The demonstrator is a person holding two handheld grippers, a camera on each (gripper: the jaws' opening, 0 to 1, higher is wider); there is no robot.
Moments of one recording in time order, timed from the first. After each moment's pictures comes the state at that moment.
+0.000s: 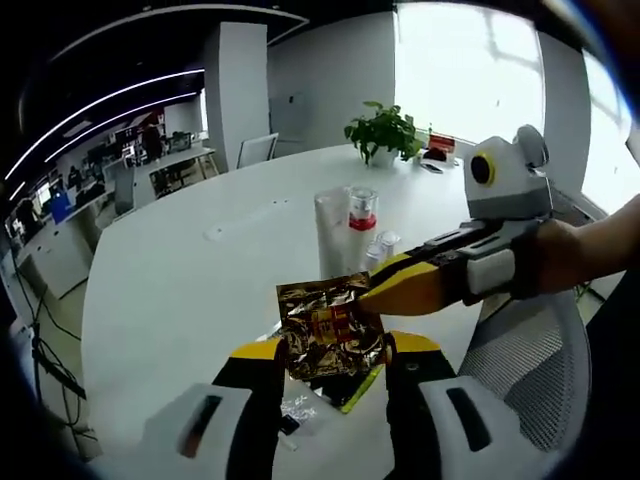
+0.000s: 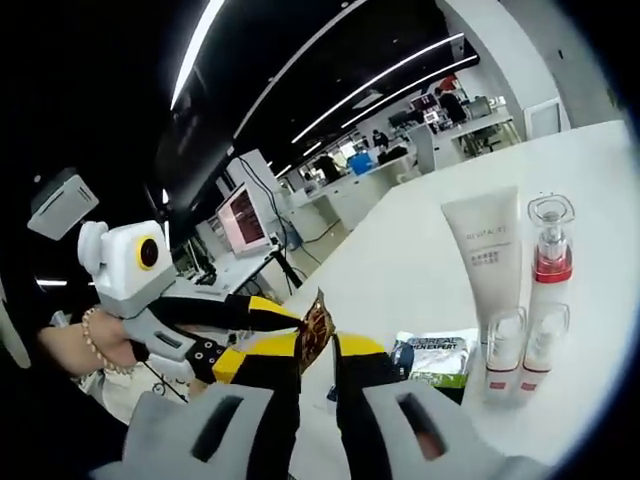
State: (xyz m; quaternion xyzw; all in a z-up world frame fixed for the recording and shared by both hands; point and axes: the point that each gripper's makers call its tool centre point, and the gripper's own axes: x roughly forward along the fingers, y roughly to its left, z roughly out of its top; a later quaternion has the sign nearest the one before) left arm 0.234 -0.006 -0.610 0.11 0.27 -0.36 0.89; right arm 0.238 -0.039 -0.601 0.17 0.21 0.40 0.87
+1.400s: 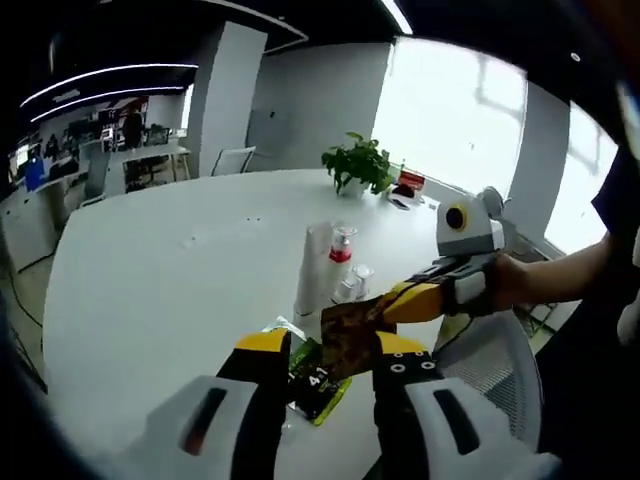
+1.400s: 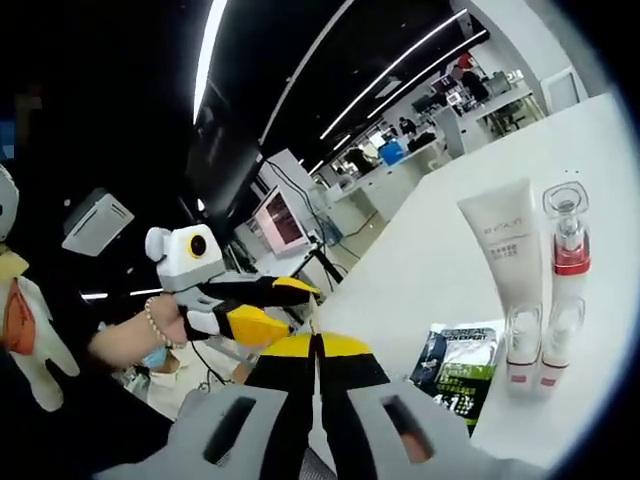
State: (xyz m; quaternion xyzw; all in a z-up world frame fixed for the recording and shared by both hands) left arm 0.234 0.003 -0.573 -0.04 0.25 -0.43 0.86; right arm 0.221 -0.045 -0.581 0.23 0.21 0.49 0.81
